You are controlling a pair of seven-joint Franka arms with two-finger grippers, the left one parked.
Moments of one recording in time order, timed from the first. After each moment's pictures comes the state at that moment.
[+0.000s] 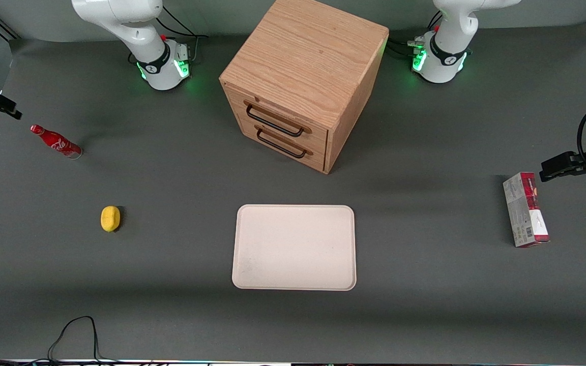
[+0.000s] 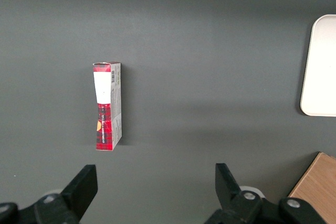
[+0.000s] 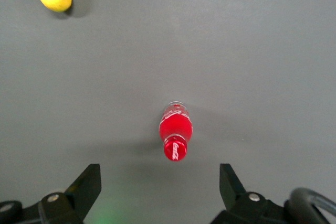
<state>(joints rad) 0.02 -0.34 -0.69 -2.36 -0.25 2.07 -0.43</state>
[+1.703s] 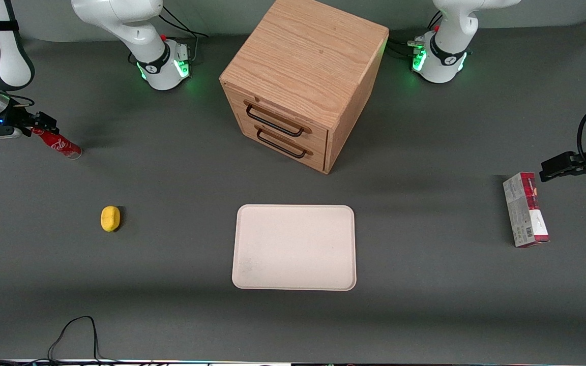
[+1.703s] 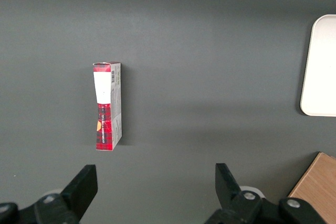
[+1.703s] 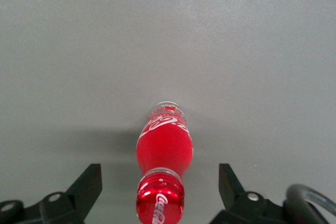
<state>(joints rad) 0.09 -0.17 -0.86 -2.55 -0.25 2.42 -0.61</state>
